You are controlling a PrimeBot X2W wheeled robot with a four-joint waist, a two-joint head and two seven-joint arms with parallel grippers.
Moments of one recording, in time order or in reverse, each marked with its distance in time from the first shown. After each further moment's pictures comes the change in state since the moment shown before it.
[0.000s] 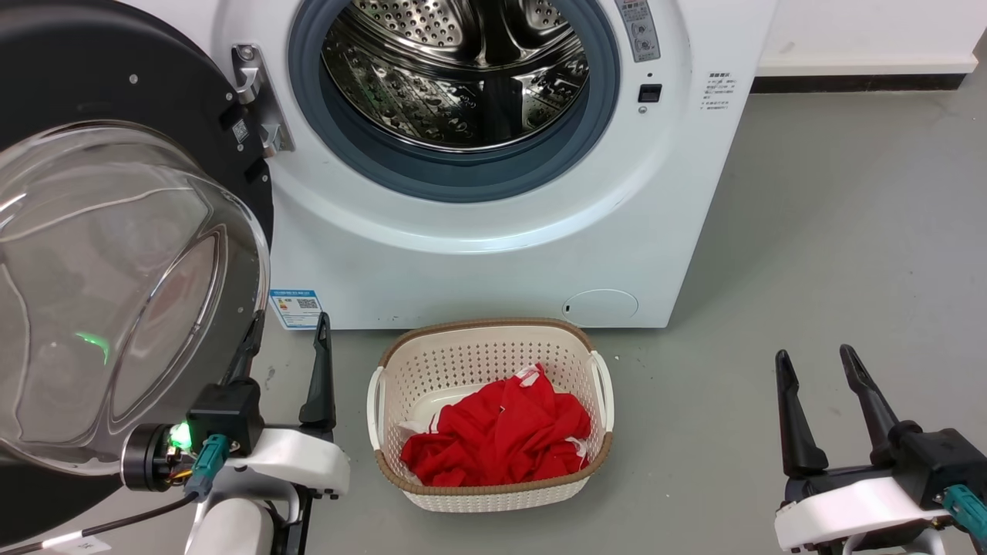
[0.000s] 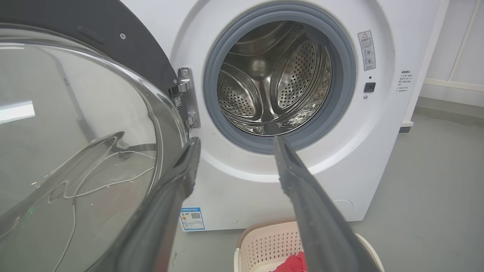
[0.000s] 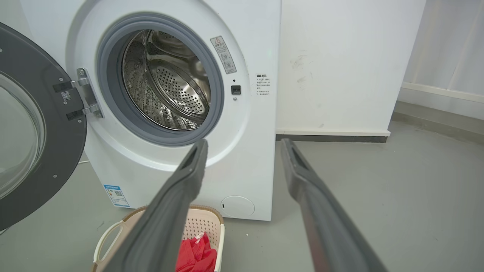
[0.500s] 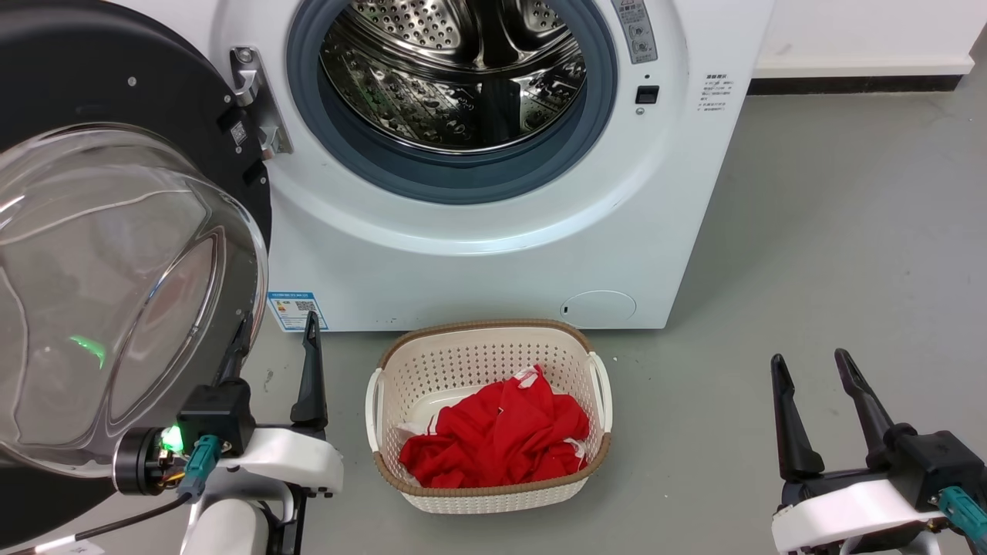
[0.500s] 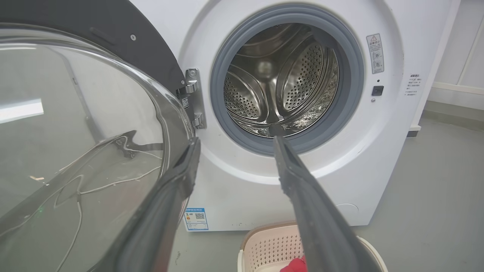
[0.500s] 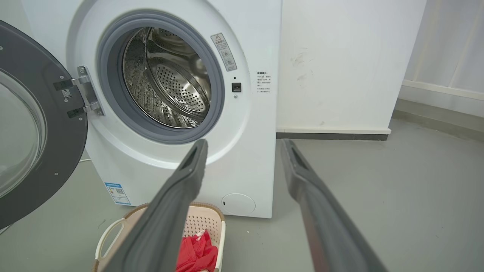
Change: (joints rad) left arm 0.002 -0.008 0.027 0.000 0.003 0.004 0.000; right arm 0.003 0.000 0.007 0.007 0.001 0.000 0.000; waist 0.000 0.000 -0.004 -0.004
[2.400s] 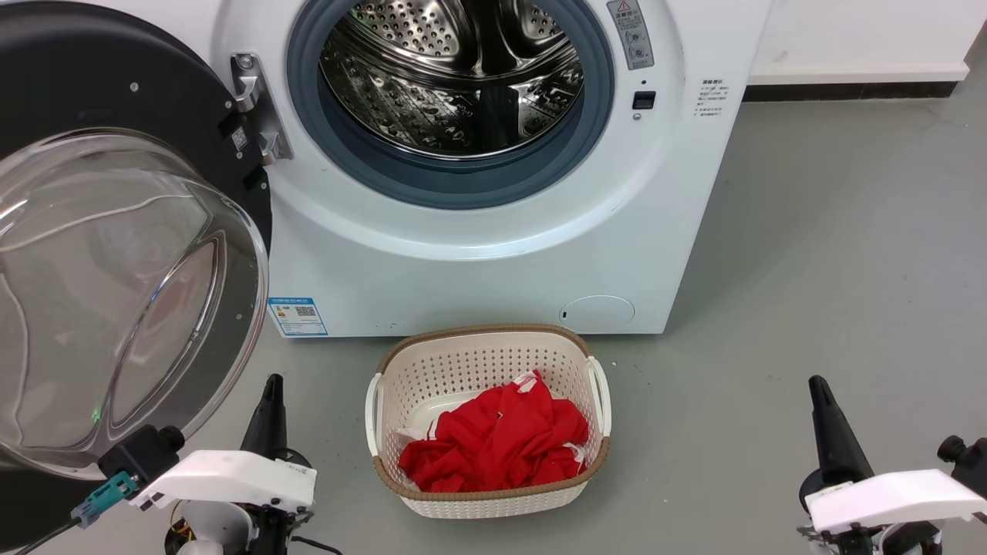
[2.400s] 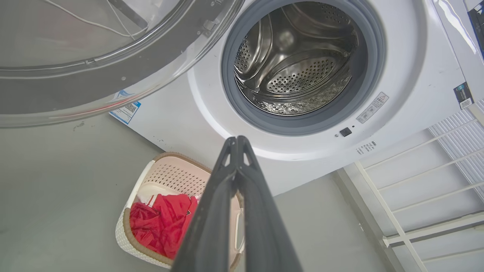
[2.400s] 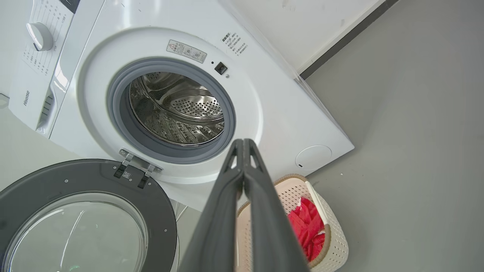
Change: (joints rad) left arm 0.061 -0.065 0.102 0.040 -0.705 -0.093 0.185; right arm -0.032 -0.021 -0.002 0.130 0.775 0.000 0.131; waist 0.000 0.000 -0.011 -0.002
